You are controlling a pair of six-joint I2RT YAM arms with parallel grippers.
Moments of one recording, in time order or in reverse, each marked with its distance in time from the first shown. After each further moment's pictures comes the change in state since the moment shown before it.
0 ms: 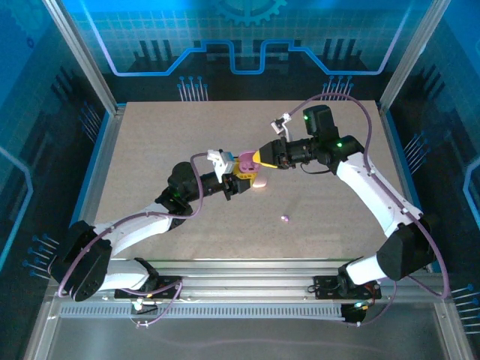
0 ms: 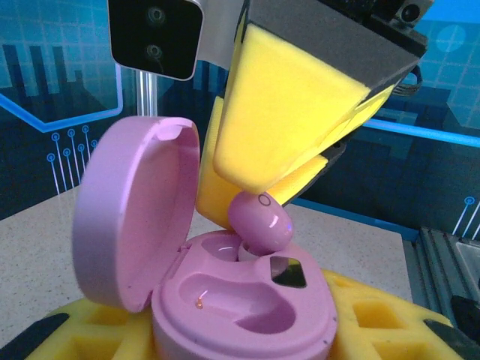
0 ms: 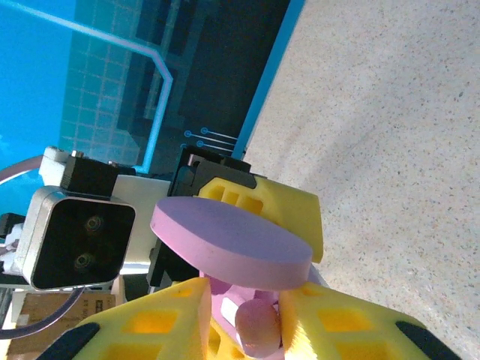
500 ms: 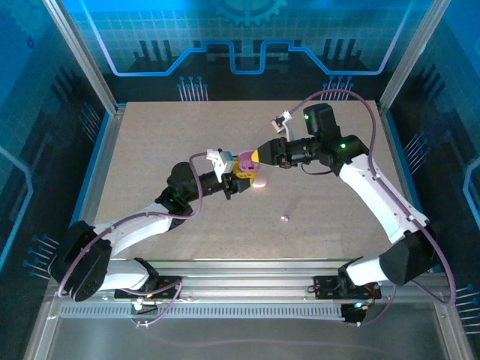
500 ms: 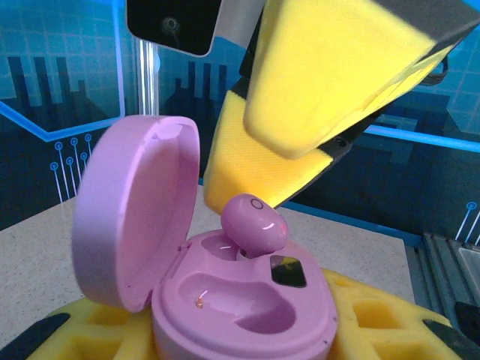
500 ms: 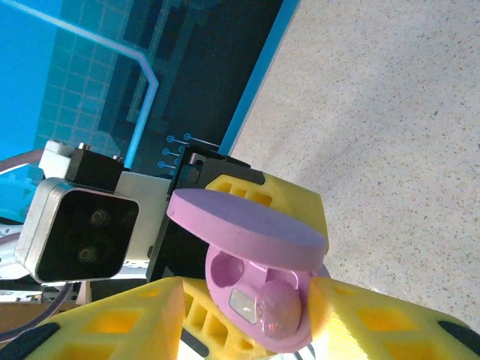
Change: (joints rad) left arm 0.000 0.000 0.000 0.021 -0.006 0.000; right arm 0.026 -0.040 0.042 -0.061 0.093 -0.040
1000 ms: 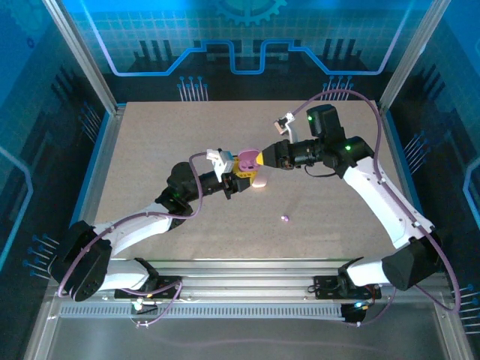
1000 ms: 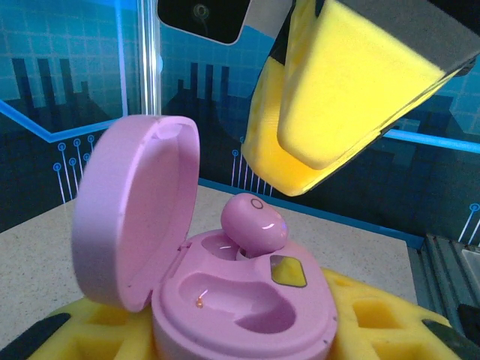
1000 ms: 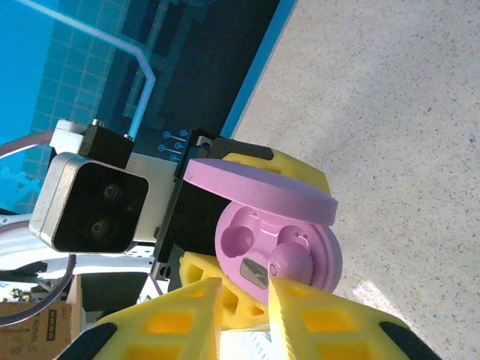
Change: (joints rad) left arm 0.000 0.000 0.000 0.002 -0.006 0.000; right arm 0.000 -0.028 0.002 -0.046 0.013 -0.026
